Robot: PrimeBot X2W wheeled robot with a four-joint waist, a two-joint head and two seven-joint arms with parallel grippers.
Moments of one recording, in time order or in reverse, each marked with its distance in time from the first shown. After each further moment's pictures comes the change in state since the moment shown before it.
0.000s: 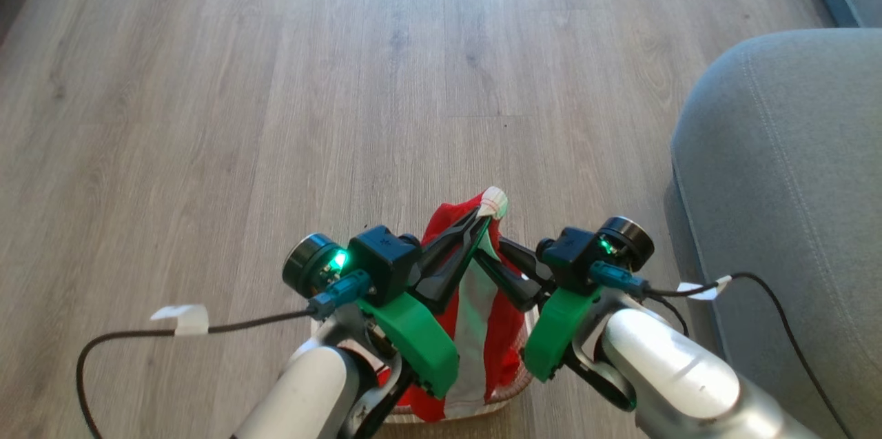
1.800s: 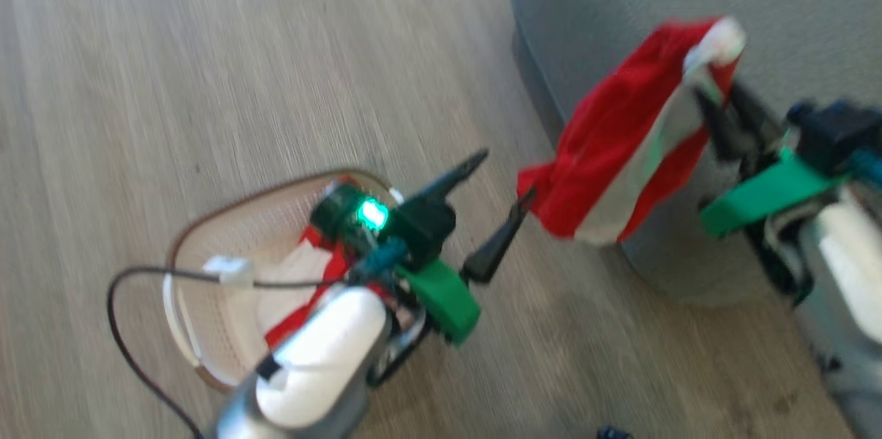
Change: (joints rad) left arm -0.223 -0.017 -0.146 0.278 0.021 0.024 -0.227; right arm 0.025 -0.171 -0.523 -0.176 -0.066 0.000 0.000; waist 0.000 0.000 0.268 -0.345
